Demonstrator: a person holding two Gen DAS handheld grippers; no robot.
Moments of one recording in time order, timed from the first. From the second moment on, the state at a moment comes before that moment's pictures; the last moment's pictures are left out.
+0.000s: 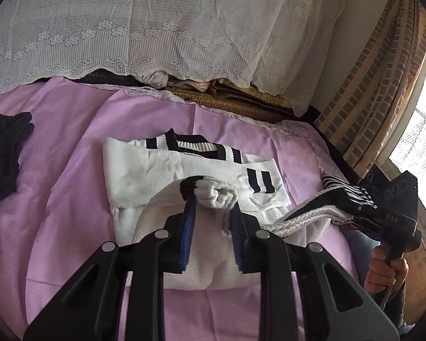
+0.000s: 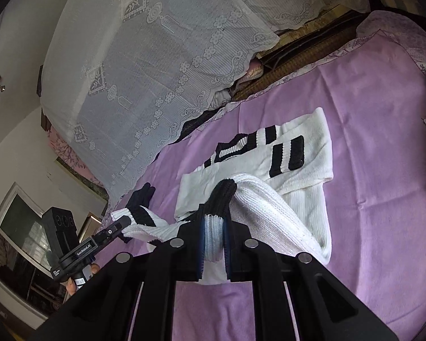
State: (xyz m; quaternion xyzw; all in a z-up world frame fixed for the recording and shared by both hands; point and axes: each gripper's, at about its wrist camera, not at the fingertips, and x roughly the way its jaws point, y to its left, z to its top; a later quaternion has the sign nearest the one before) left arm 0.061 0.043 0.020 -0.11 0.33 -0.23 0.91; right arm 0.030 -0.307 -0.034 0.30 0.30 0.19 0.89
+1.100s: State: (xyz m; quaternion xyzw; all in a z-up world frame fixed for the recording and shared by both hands) left arm 0.206 0.025 -0.031 -0.11 0.34 -0.18 0.92; right arm 0.197 -0.293 -0.064 0.24 0.31 0.11 0.92
